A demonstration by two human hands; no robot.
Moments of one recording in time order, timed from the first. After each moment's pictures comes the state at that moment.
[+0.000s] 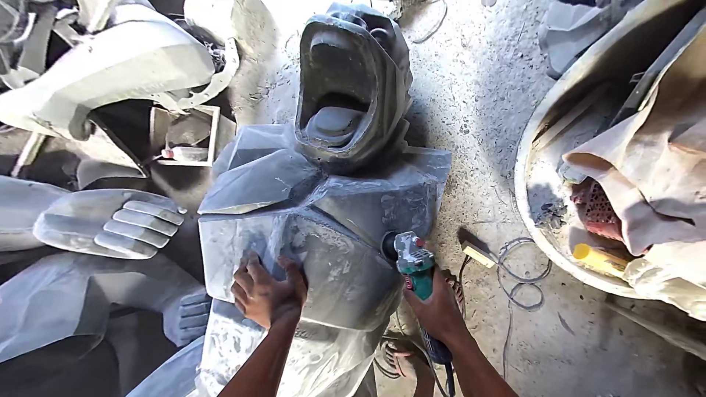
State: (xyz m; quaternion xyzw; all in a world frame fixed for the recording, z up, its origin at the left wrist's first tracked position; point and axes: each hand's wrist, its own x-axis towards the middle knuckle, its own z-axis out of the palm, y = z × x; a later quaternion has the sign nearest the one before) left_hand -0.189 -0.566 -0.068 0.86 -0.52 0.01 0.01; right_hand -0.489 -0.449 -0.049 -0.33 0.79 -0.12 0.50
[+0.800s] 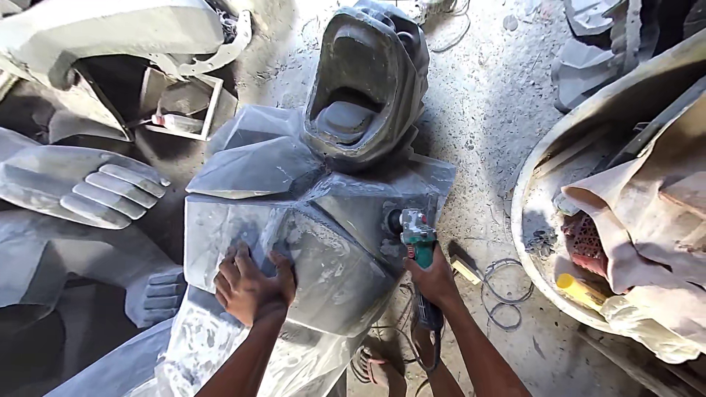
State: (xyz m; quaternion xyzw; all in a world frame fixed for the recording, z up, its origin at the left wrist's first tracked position) left_hand -0.188 -0.568 -0.070 0.86 -0.51 0.00 0.02; right_hand -0.524 -0.525 -0.074 -0.30 0.79 -0.12 0.52
